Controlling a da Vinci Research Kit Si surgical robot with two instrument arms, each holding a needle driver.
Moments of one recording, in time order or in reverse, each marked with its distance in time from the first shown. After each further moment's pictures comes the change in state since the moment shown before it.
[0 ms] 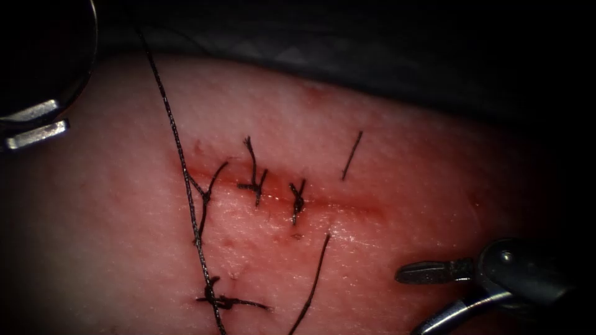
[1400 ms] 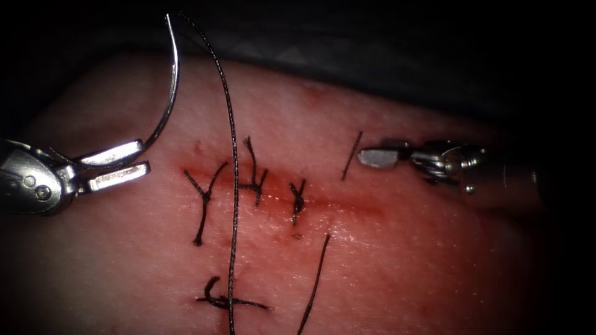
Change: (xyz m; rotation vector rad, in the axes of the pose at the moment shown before) right arm -0.003 0.018 0.012 -0.485 0.093 0.531; left arm 0.002 0.006 0.004 -0.079 0.023 0.011
